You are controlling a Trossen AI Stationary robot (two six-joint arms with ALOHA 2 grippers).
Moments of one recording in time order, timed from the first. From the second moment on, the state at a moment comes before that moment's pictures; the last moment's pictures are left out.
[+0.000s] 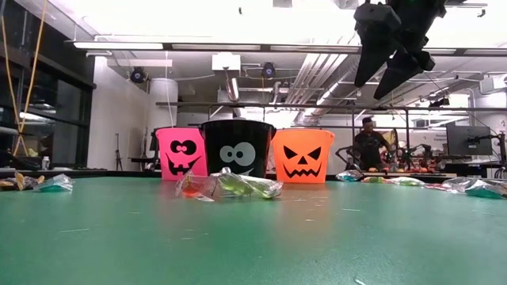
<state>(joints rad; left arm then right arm) -0.92 1.75 1.07 -0.90 0.12 -2.24 0.12 1.22 1.00 -0.89 0.42 0.91</state>
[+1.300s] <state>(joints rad) -0.90 1.70 1.06 -0.90 0.02 -2.12 0.10 1.22 1.00 -0.89 0.41 0.90</state>
